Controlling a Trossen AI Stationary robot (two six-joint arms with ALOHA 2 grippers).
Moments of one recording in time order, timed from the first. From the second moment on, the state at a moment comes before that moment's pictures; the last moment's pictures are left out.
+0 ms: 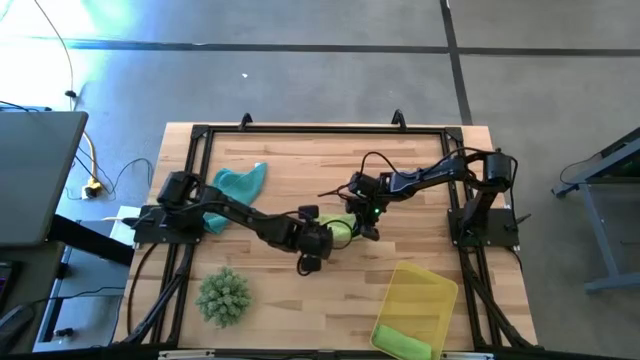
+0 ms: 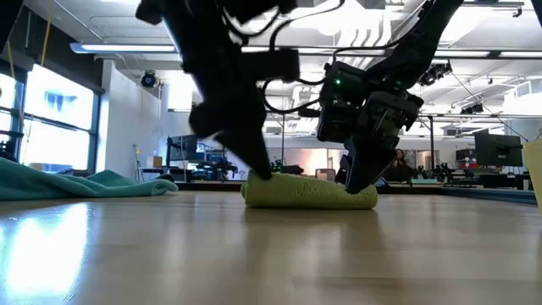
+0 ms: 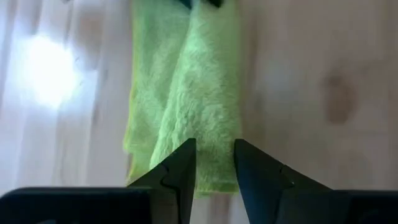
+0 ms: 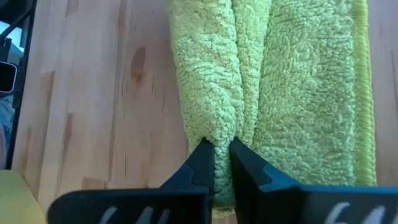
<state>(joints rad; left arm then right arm) -0.13 1.96 1.27 -0.46 -0.43 -0.13 -0.20 1.79 0.83 -0.14 -0.61 0.02</state>
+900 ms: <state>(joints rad) 0.17 2.01 1.27 -0.54 0.28 -0.30 -0.19 1.57 0.83 -0.24 -0.29 -0.52</state>
